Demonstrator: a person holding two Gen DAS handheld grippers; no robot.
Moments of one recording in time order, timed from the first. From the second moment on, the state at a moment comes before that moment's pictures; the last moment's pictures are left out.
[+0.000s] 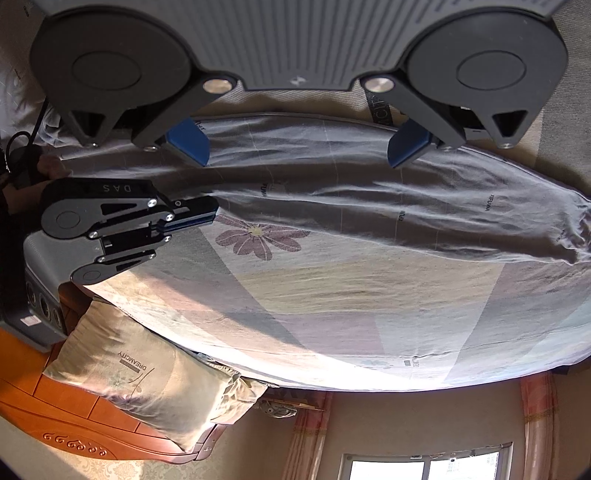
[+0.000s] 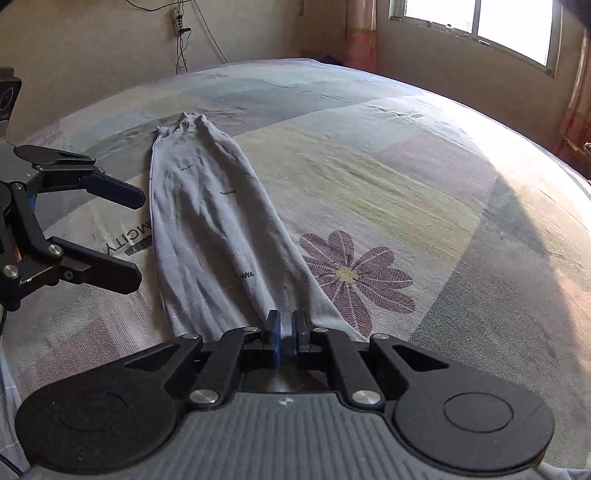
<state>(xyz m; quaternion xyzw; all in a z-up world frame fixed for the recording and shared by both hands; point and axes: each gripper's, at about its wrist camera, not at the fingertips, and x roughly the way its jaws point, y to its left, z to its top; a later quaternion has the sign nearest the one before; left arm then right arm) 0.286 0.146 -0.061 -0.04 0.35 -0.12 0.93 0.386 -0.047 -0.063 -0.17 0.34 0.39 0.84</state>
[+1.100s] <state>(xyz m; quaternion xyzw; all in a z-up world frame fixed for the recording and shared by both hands) 0.286 0.146 -0.065 -0.03 0.36 -0.12 0.92 0.395 -0.066 -0.087 -0.17 0.36 0.35 0.85</state>
